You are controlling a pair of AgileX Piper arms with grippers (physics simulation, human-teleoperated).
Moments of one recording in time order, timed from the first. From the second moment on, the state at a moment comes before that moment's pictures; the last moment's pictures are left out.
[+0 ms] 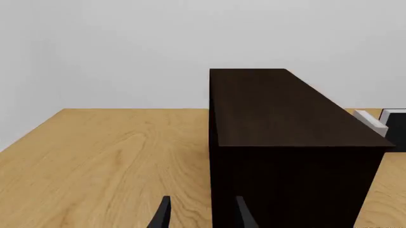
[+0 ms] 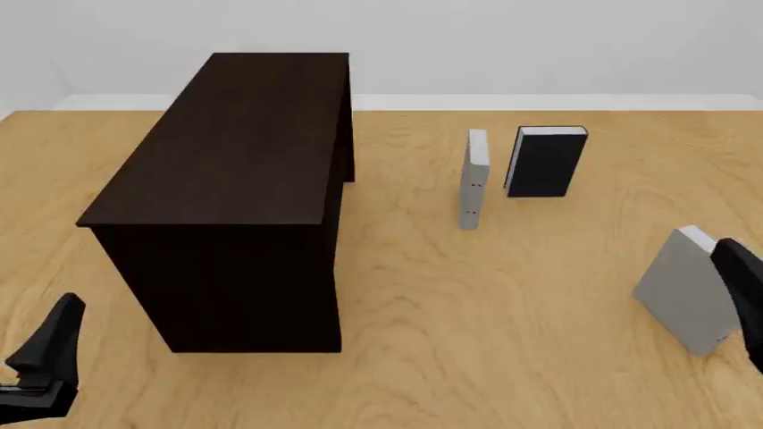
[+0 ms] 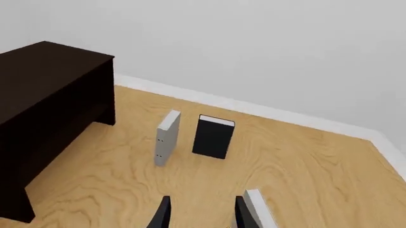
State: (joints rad) left arm 0.00 0.01 0.00 0.00 0.00; right arm 0.12 0.19 -0.43 0.37 -0.18
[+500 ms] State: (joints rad) left arm -0.02 0.02 0.00 -0.01 0.00; right arm 0.08 0.43 -0.75 0.61 -0.35
